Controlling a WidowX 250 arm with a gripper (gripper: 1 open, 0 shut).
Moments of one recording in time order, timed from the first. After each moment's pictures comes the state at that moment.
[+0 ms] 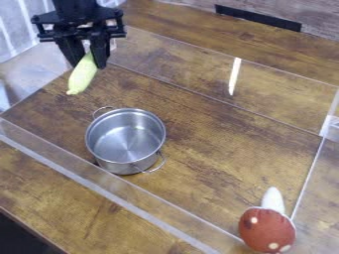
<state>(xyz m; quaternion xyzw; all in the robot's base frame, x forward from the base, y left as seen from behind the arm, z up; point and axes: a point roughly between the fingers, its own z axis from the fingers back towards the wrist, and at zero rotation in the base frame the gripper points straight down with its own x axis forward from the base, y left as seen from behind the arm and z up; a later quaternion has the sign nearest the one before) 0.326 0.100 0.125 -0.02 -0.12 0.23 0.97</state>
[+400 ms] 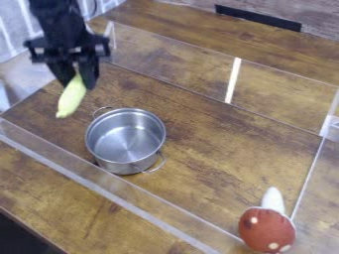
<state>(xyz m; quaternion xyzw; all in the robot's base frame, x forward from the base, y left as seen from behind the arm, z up) 0.314 0.107 0.087 -0.01 -0.14 0.21 0.97</state>
